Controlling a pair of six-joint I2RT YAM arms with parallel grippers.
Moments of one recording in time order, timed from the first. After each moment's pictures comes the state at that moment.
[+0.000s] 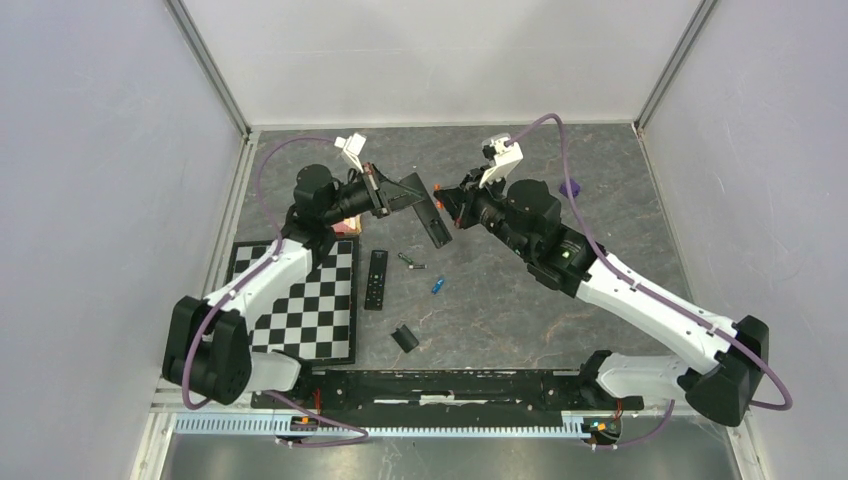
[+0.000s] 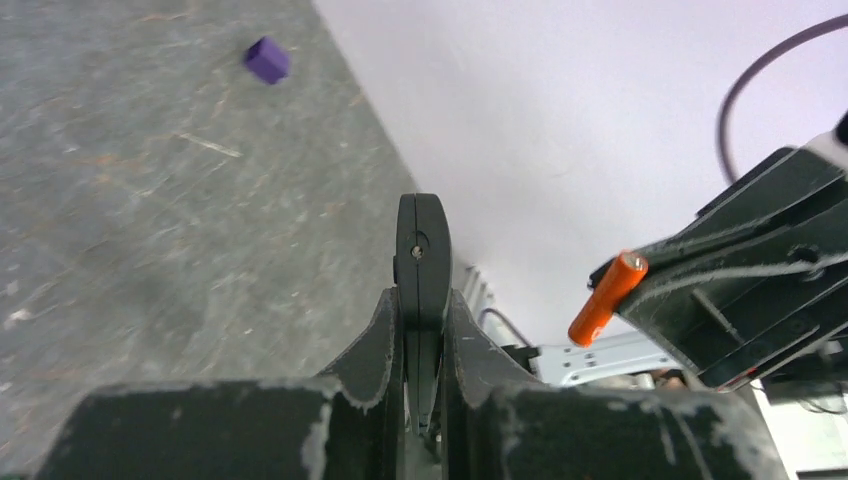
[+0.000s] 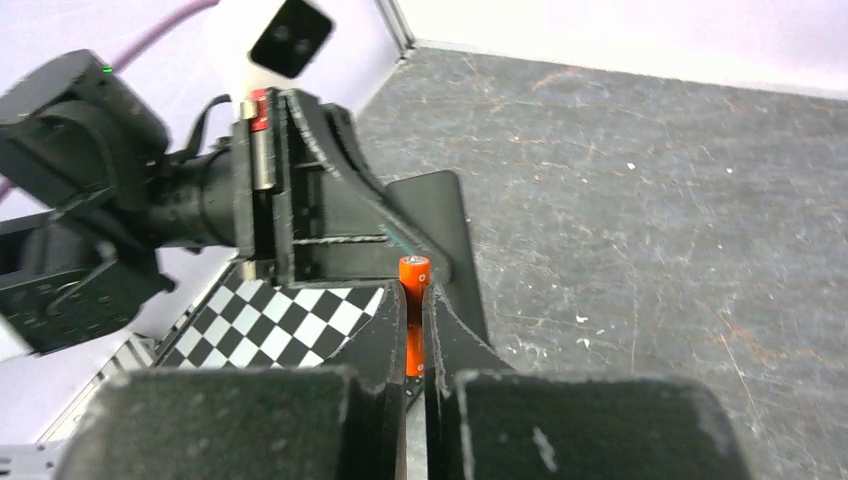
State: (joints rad) left arm -0.34 1.31 0.85 0.39 0.72 -0.88; right arm 0.86 1.21 1.10 0.00 0.18 0.39
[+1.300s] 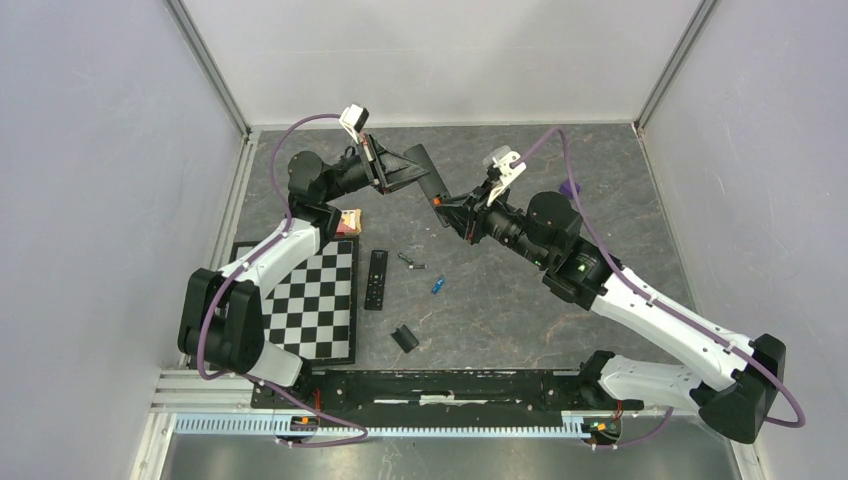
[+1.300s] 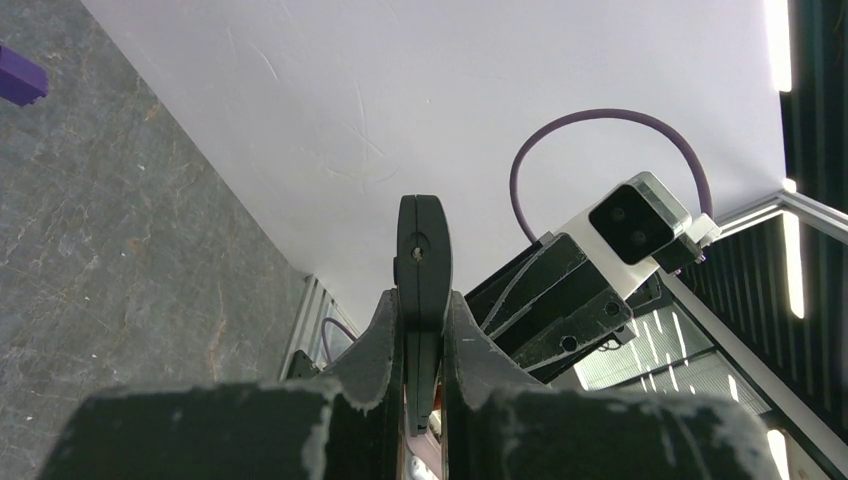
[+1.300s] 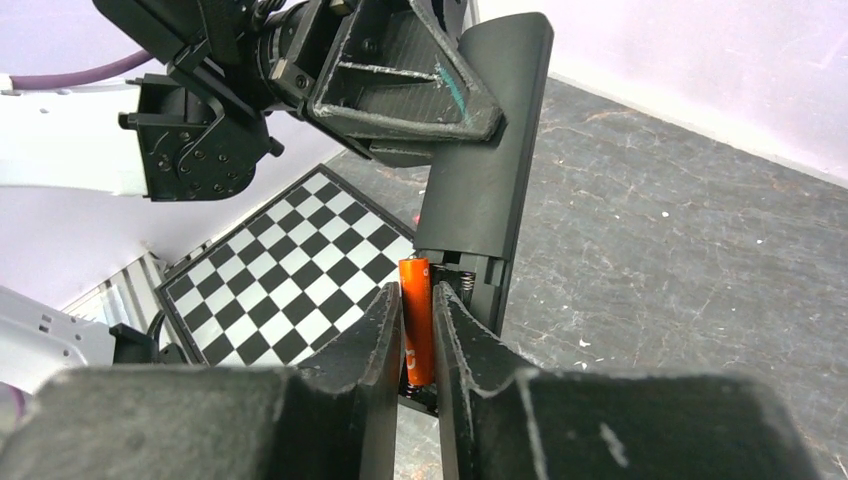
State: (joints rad) left arm -0.32 1.48 0.98 0.89 0.92 -1.43; right arm 0.84 1.09 1.00 0.09 -0.04 0.22
